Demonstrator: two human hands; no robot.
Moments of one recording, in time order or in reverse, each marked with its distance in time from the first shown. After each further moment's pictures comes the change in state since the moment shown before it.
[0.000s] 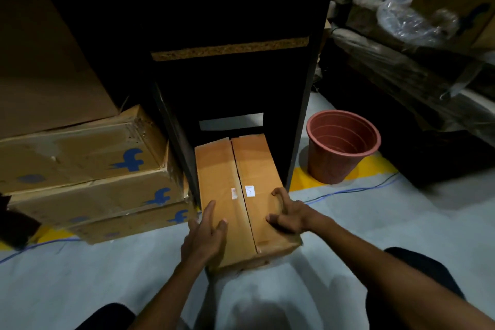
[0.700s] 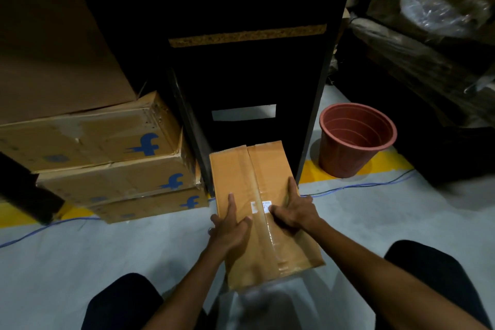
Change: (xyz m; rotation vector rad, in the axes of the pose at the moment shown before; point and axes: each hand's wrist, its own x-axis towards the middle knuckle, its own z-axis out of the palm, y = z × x) left_hand -0.022 0.020 0.018 -0.003 -0.210 -0.103; right_hand -0.008 -0.016 0.031 0.040 0.165 0.155
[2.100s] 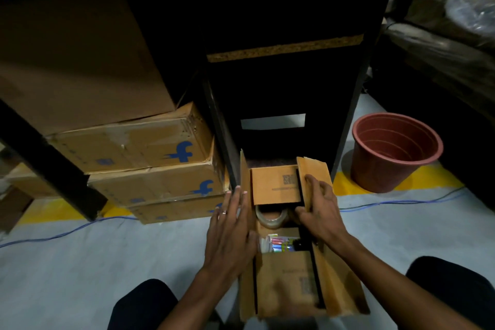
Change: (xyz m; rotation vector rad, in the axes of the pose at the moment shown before) left_hand -0.055 -0.022 -0.052 0.465 0.554 0.518; right_hand -0.017 -0.017 -0.006 0.190 0.276 -0.414
